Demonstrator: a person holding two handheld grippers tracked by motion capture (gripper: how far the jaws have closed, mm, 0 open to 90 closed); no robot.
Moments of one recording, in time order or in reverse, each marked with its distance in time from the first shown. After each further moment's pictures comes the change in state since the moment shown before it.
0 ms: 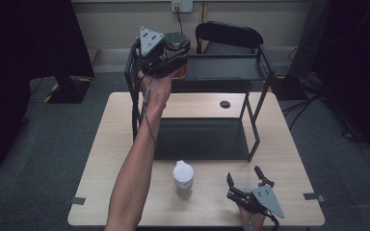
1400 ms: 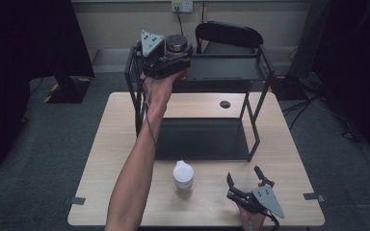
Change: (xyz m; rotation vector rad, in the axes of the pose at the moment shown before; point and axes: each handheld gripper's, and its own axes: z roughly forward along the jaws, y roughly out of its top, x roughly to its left) left arm -0.001 -0.008 0.001 0.009 0.027 -0.030; right arm -0.001 0.000 0.000 0.000 0.004 0.000
